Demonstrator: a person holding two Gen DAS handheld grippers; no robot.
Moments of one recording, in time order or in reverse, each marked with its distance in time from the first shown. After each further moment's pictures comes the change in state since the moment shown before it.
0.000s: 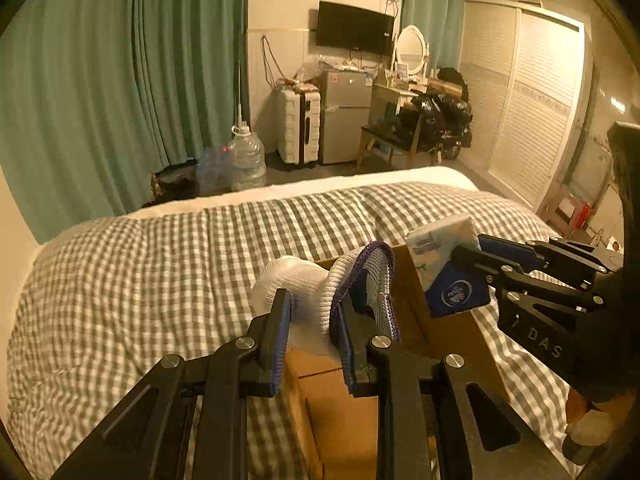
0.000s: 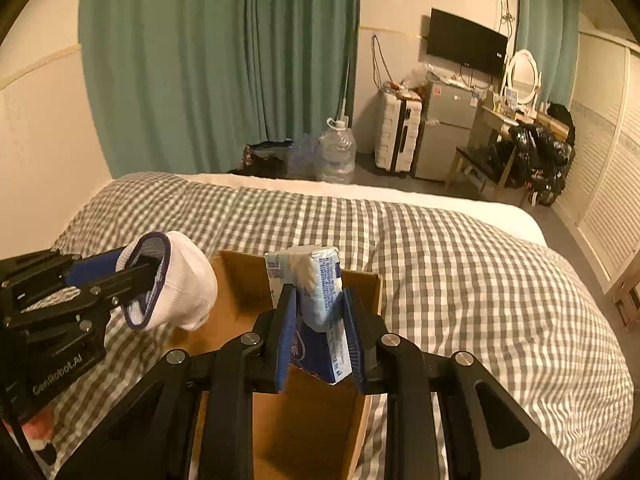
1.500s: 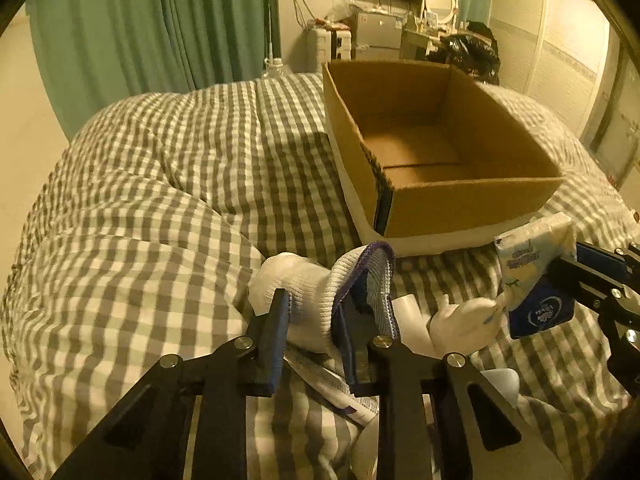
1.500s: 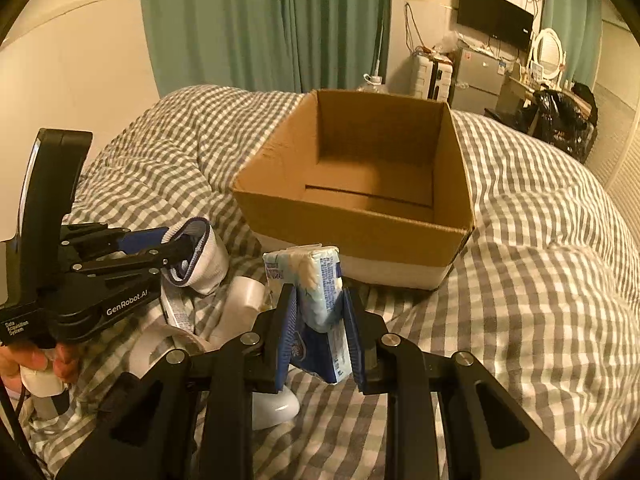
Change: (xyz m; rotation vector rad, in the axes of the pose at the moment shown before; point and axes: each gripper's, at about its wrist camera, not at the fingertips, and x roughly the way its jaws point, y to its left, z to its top) left arm -0.053 0.018 -0.203 -0.049 0.167 0.108; right arm -0.075 0.078 -0.186 -0.057 0.100 0.084
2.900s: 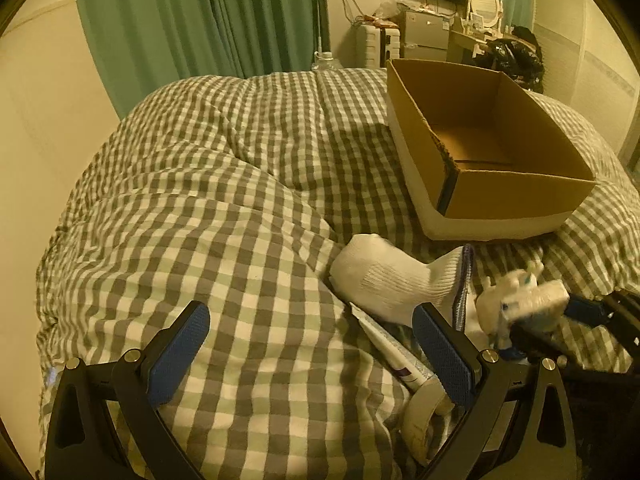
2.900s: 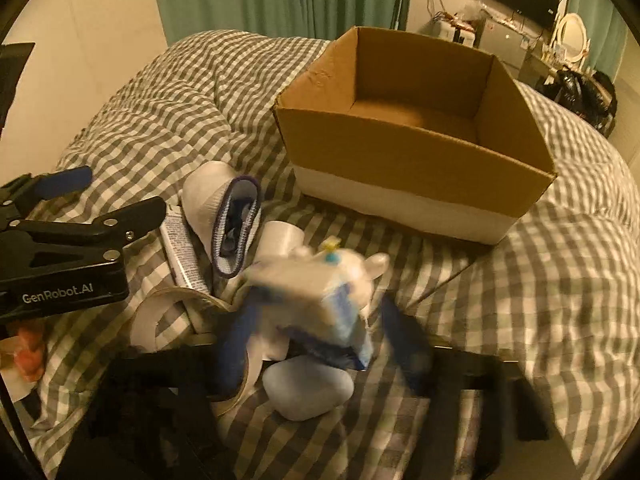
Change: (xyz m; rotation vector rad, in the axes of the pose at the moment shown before) left arm -0.013 0.025 -0.020 -0.082 0.037 0.152; right arm 0.045 0.032 -0.021 -0.028 0.165 0.046
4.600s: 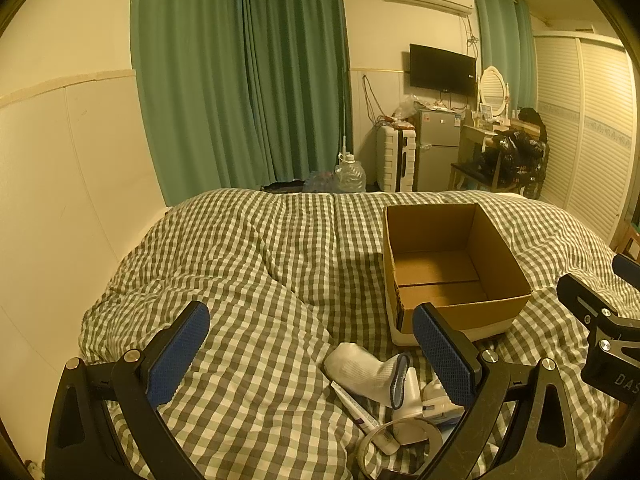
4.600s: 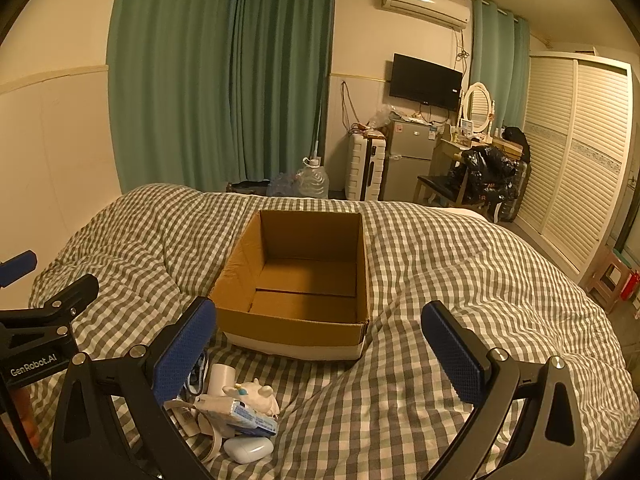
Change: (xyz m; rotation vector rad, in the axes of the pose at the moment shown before) left arm -0.127 -0.011 0.018 -0.088 -0.369 0.089; right arm -0.157 -0.034 0.025 0.120 -0.465 -0.248
